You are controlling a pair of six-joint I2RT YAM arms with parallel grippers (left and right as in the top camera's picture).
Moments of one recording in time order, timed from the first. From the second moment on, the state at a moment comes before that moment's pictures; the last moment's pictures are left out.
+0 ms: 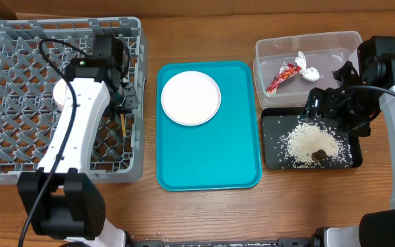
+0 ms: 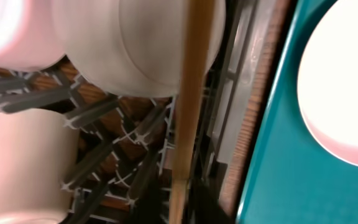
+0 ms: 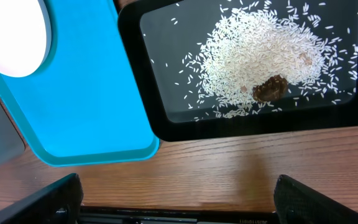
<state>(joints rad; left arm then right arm) -0.05 1.75 1.53 -1.15 -0.13 -0.24 -0.09 1.60 1.63 -1.57 -0.26 0.15</state>
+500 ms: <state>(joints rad) -0.11 1.75 1.62 -1.11 0.10 -0.19 -0.09 1.60 1.63 -1.57 -0.26 0.15</state>
